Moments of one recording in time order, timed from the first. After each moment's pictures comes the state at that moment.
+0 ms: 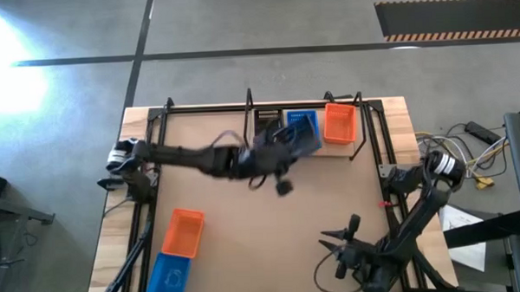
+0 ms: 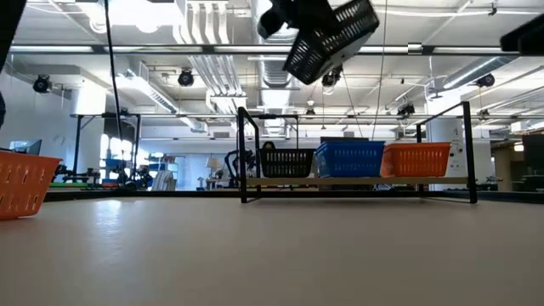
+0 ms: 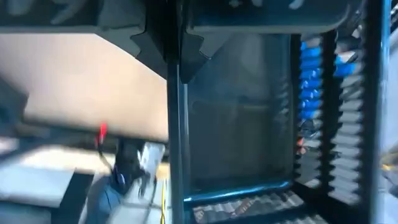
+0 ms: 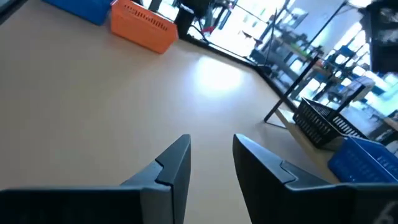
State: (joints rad) left arm -0.07 1.77 1.63 -0.33 -0.39 -0.17; right arm 1.05 1.76 0.91 -0.35 1.29 0.72
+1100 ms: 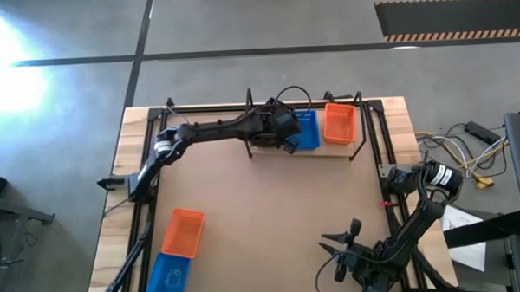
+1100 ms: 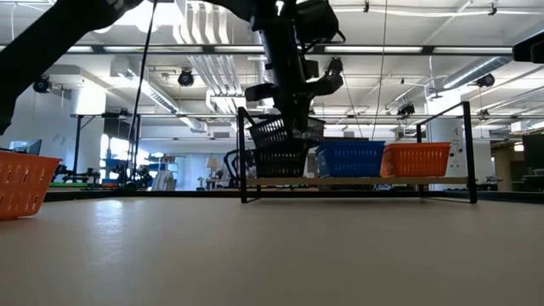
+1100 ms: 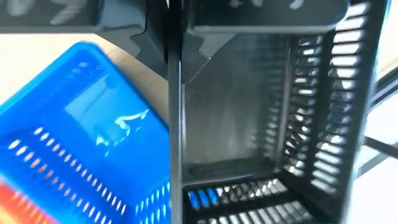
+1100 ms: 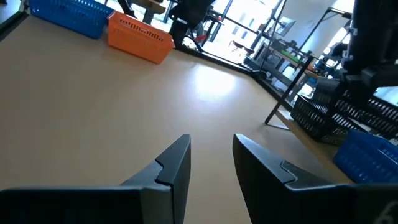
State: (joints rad) left arm 0.20 2.16 2.07 -0.94 -0.47 -0.60; right arm 1.08 1.85 0.91 -0.31 1.37 0.82
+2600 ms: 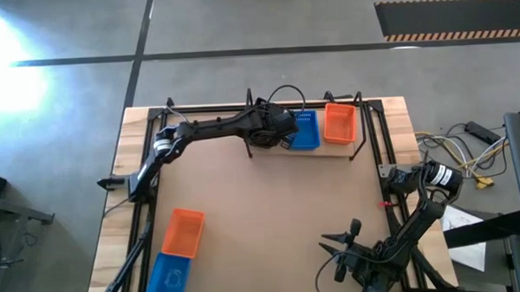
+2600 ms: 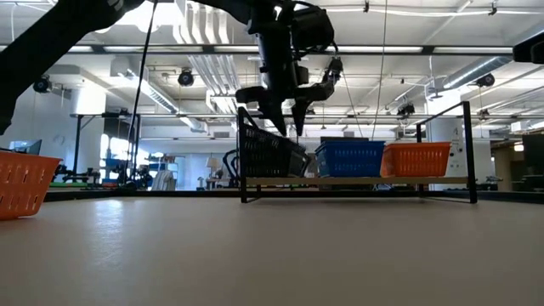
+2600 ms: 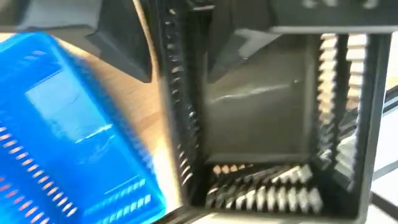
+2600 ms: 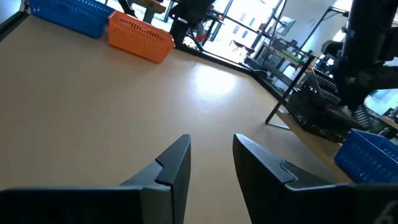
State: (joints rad) left arm 0.22 2.16 2.05 -1.01 -0.50 -0.72; right arm 1.08 1.85 0.91 -0.31 1.37 0.82
